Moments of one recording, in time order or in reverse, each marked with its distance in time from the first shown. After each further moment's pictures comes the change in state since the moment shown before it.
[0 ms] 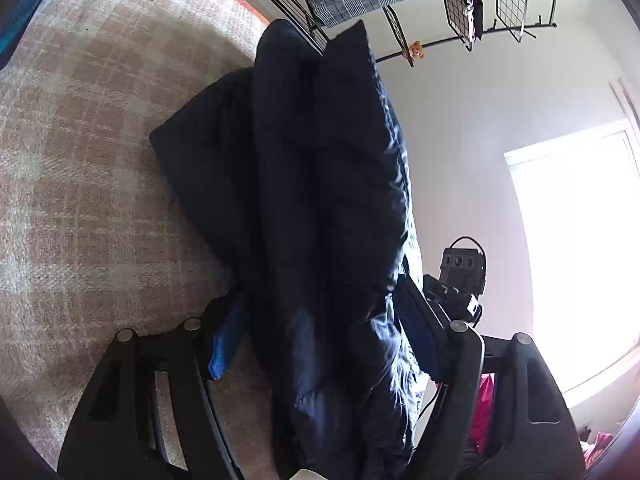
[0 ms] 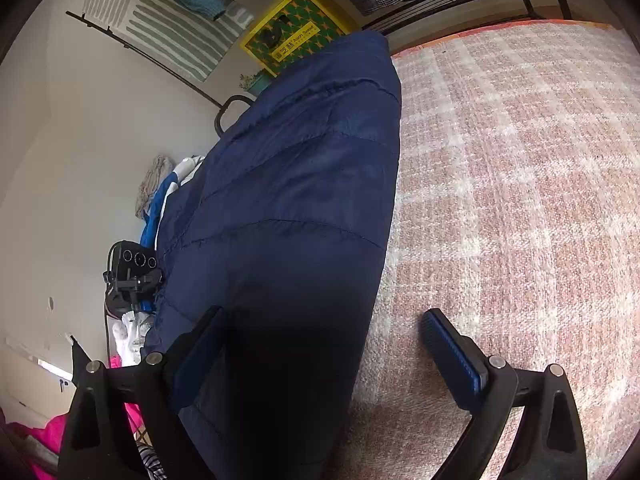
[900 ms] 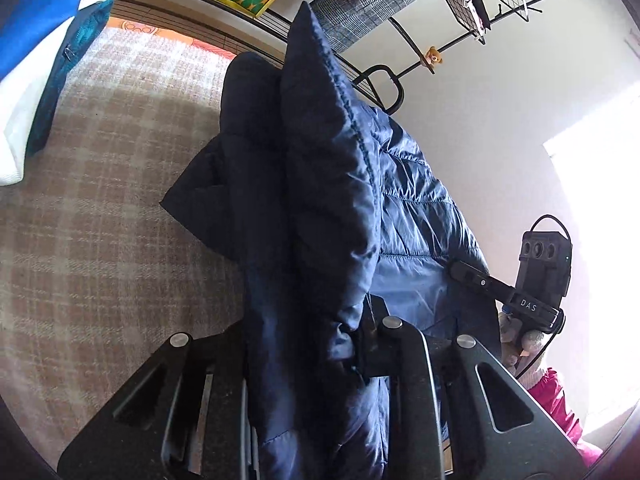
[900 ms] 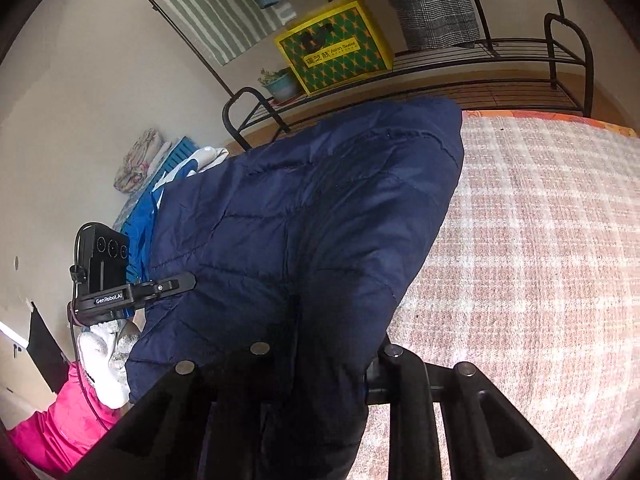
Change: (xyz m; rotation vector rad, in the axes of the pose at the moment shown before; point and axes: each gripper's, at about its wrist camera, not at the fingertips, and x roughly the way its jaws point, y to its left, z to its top) left arm -0.021 -0.070 -0.030 0.142 -0.116 0.262; right arm -0.017 0.113 0.007 -0.177 -0.021 -0.163
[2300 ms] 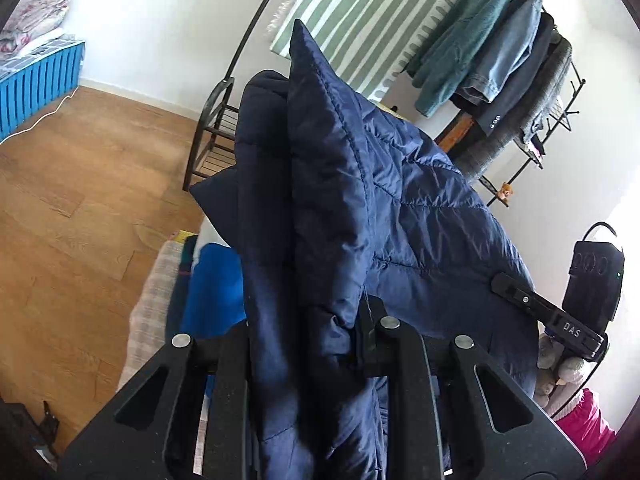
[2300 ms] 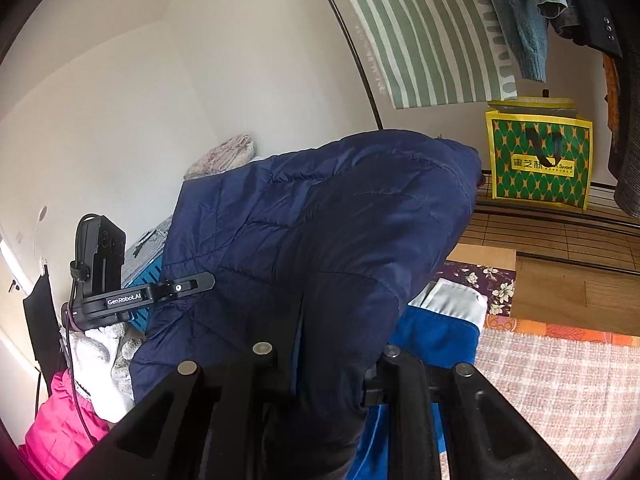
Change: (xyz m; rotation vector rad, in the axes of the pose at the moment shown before) left arm -0.323 0.183 0.148 0.027 -0.403 0.328; right arm 0.206 0.355 0.119 -0.327 -0.189 0.170
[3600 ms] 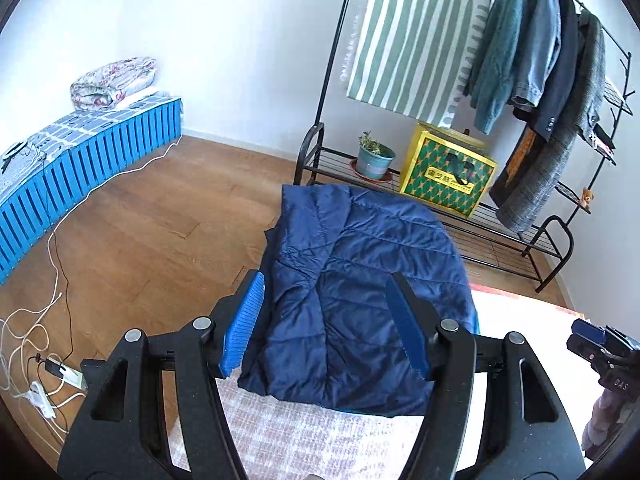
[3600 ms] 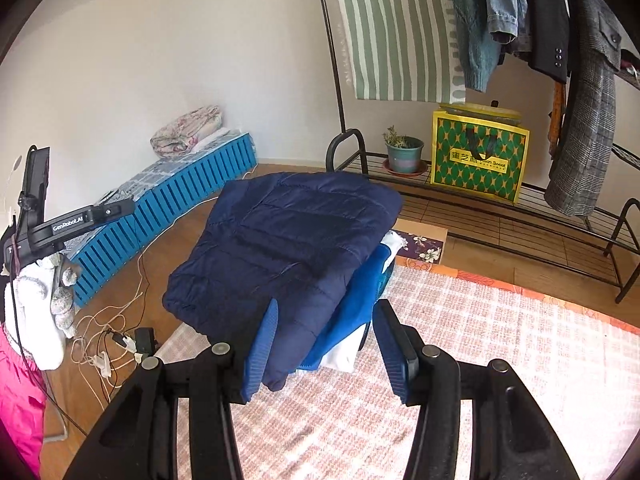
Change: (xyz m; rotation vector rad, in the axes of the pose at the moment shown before) left arm -0.109 -0.107 -0.070 0.044 -0.186 0.420; right arm -0.134 0.007 -0.062 -0.109 0.064 -0.218
